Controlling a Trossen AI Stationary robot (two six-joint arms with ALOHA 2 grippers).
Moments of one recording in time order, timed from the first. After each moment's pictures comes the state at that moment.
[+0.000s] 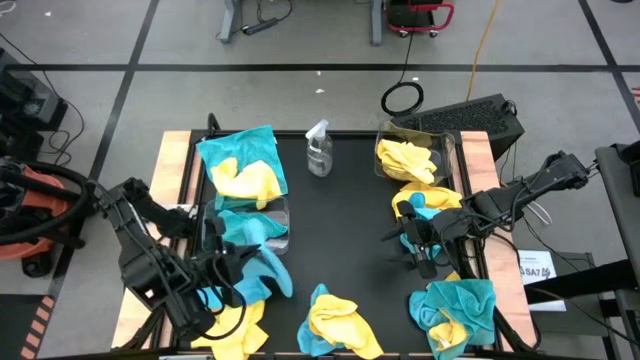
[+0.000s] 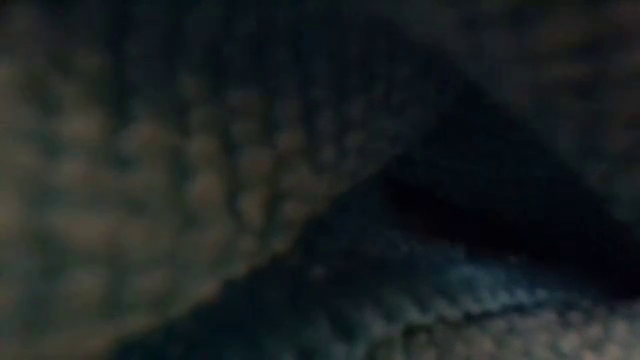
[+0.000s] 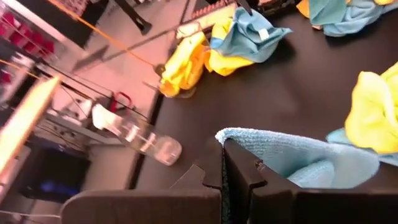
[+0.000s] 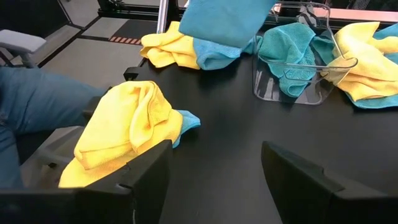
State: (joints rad) left arm -0.85 1.65 1.91 -1.57 -1.01 -0.64; right arm 0.43 0.95 0.80 -0.35 0.14 0.17
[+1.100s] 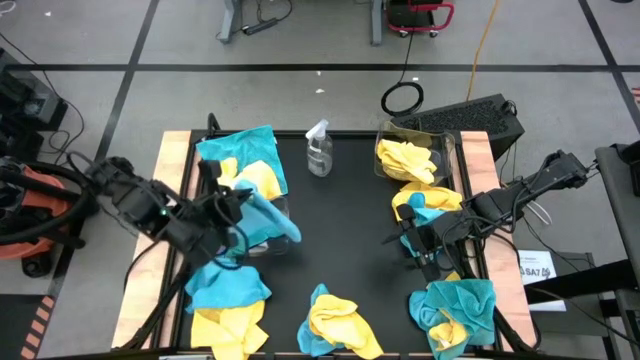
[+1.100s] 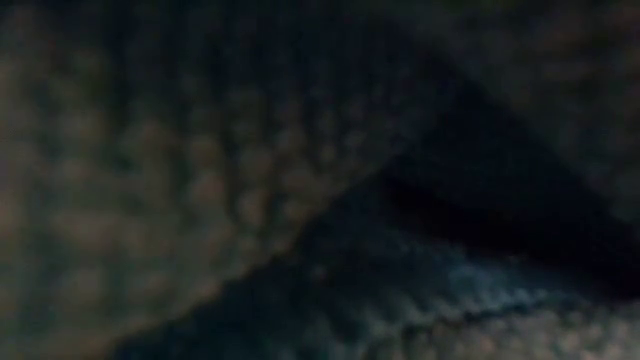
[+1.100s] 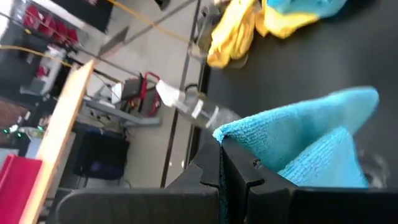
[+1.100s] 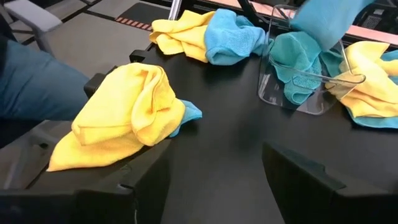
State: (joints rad) left arm -0.57 1.42 1.83 -1.57 -0.93 -0.24; right arm 0.45 0.95 0.80 -0.37 0.13 0.02
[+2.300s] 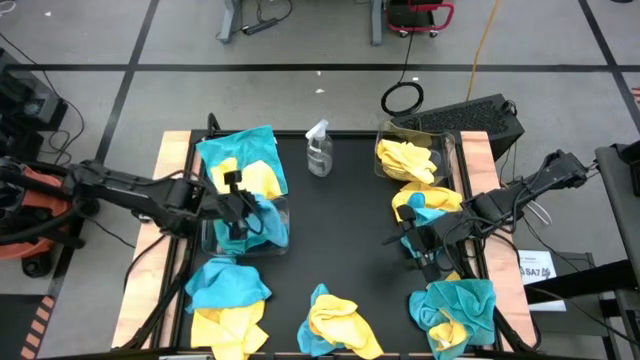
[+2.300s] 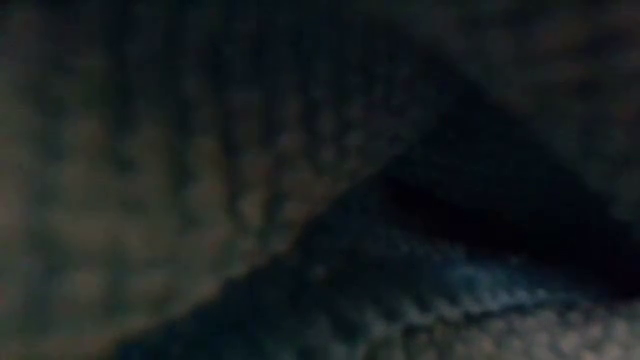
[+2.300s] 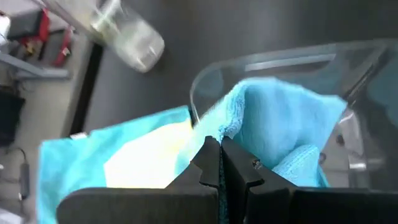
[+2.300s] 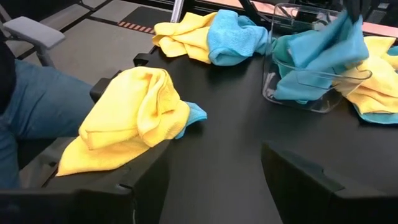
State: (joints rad) left arm -0.16 1.00 0.81 -0.78 -0.42 -0.02; right arm 0.47 0.95 0.80 -0.37 0.13 0.07
